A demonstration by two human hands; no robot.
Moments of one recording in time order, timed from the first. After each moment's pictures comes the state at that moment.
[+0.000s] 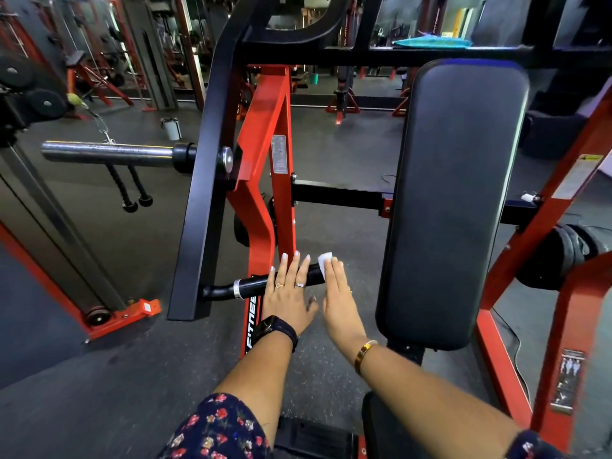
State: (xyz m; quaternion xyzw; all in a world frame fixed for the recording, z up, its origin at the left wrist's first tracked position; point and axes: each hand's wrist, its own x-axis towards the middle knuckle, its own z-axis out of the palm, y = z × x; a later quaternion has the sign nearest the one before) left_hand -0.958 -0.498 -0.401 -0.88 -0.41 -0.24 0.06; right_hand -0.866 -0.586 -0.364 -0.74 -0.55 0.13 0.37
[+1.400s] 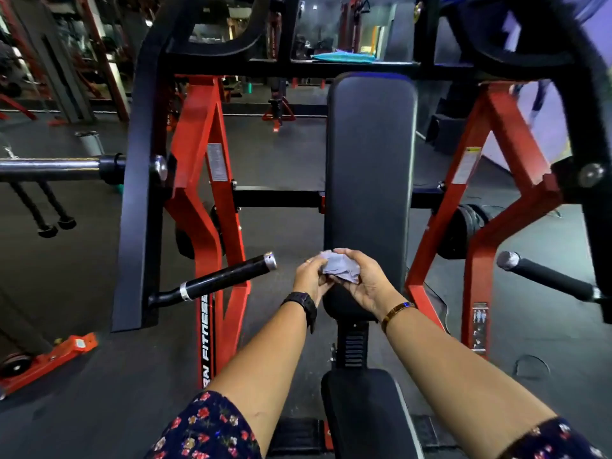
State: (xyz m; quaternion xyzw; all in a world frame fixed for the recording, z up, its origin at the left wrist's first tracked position) left_hand -0.856 -0.607 -0.318 -0.38 -0.32 -0.30 -0.82; right_hand -0.786 -0.684 -0.294 -0.49 -0.13 0.44 0.74
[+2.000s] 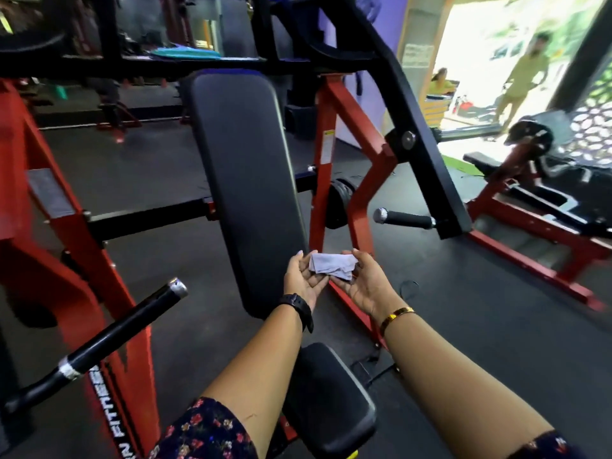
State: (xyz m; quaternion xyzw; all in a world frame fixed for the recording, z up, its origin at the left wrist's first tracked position) left_hand -0.810 -0.692 -0.318 -0.35 -0.25 -0.08 -0.90; right_hand -0.775 -0.809 -0.301 -0.47 0.10 0.22 0.85
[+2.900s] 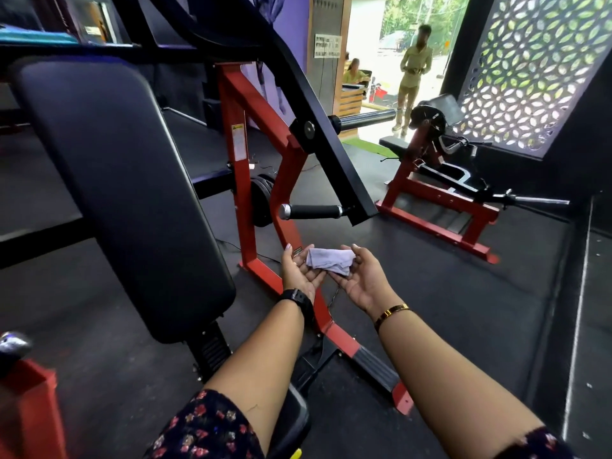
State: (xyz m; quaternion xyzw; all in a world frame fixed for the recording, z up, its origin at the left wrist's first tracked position) left_hand -0.727 -0.868 -0.326 -0.35 -0.21 0.01 -0.91; right_hand -0.722 -0.987 -0.317 -0.45 0.13 0.11 0.88
